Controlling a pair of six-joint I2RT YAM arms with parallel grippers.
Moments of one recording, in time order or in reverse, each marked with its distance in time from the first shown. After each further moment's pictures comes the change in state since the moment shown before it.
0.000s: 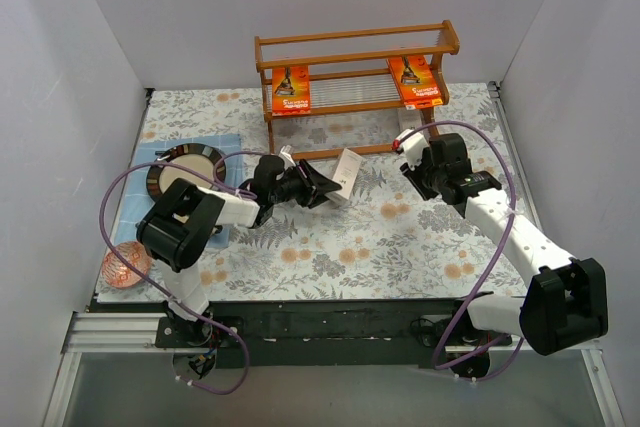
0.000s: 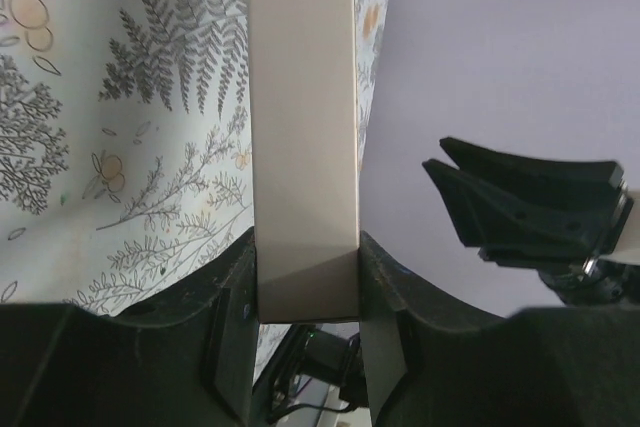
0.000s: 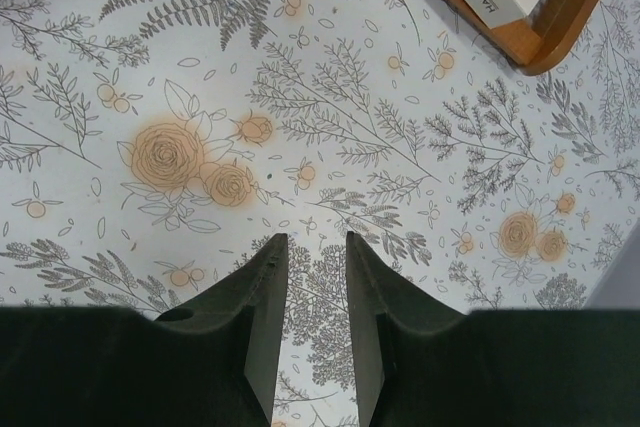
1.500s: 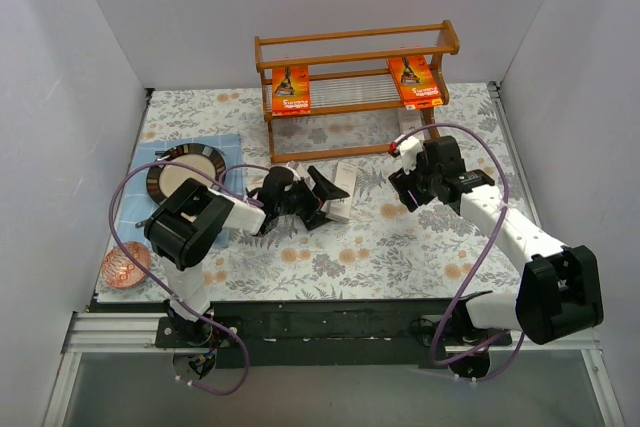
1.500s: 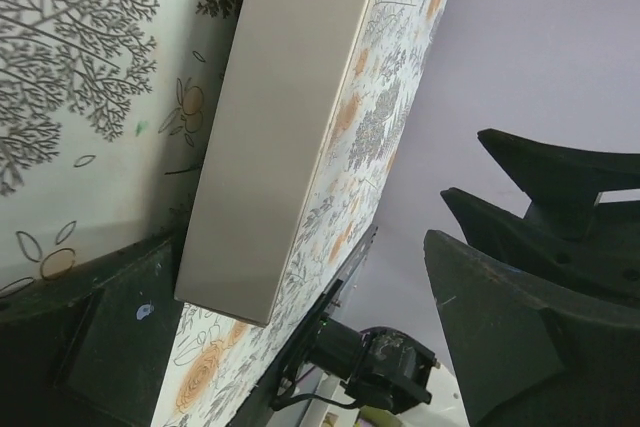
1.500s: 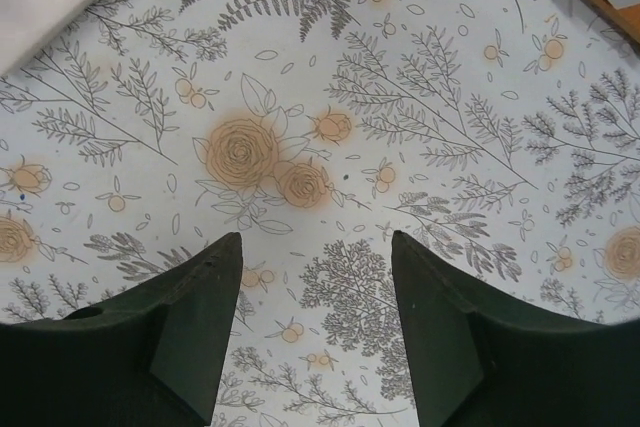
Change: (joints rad) left arm -0.059 0.045 -0.042 -0.037 -0.072 -0.077; right arm 0.004 0.047 -0.008 -0.032 -0.092 0.079
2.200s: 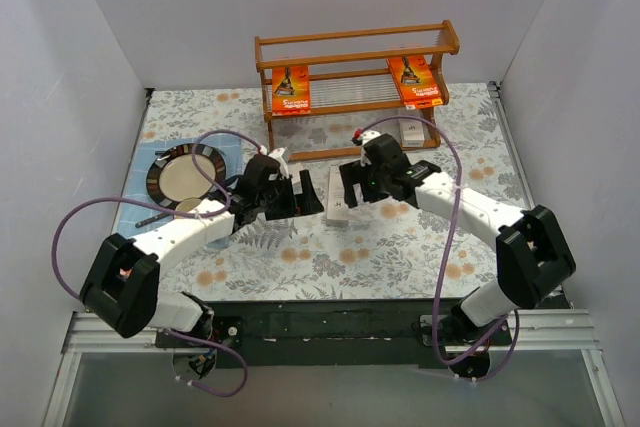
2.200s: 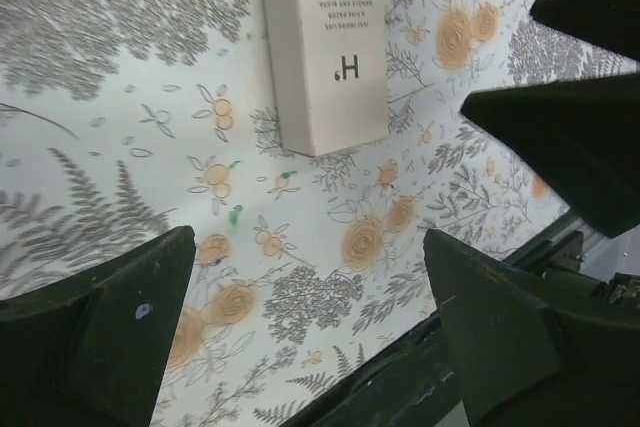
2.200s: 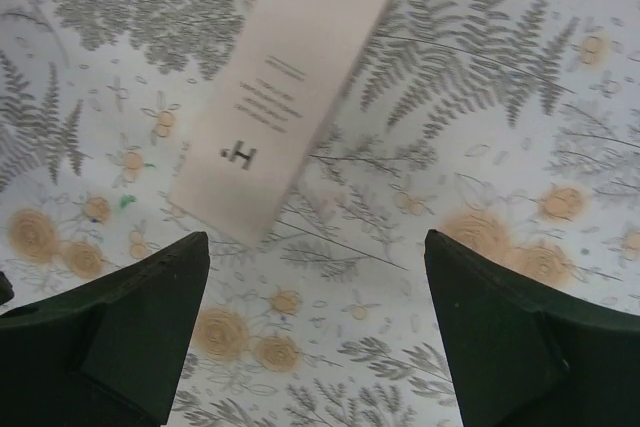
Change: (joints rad) left arm -0.028 -0.460 0.082 -0.779 -0.209 0.660; right arm 0.286 0.205 0.153 0.058 0.122 0.612
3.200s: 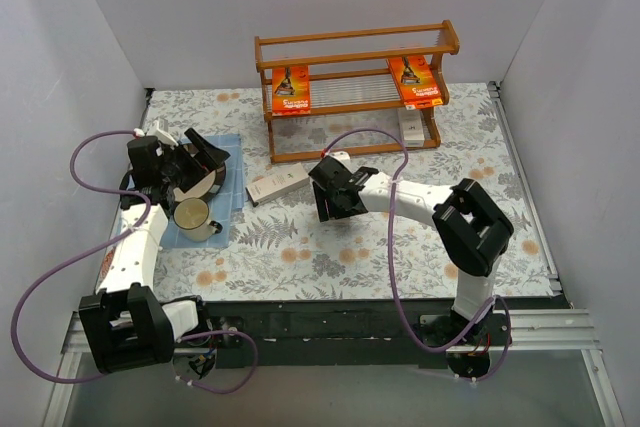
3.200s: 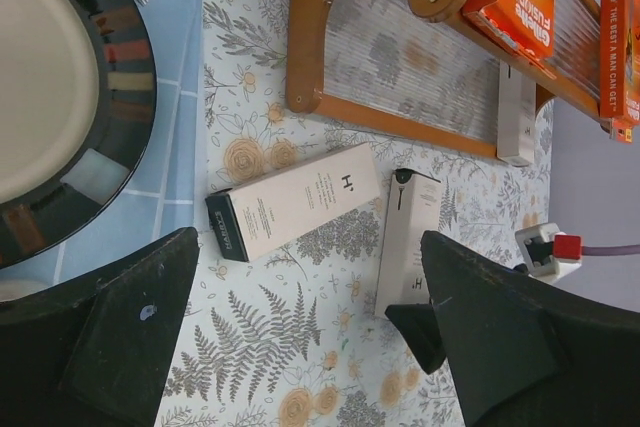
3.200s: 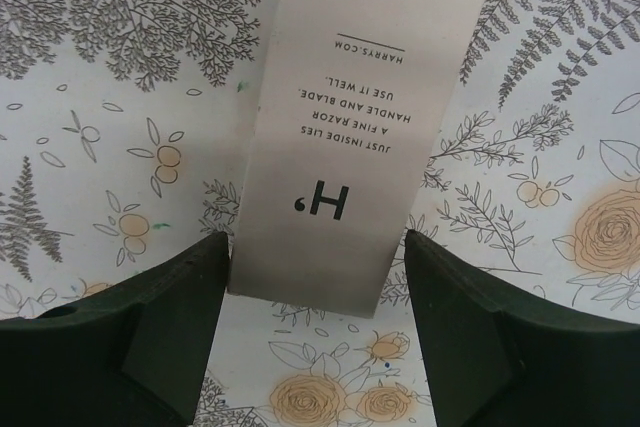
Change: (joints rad) left arm 0.773 -0.243 0.046 -0.073 0.211 0.112; right arm 0.261 0.342 0.222 -0.142 0.314 0.352
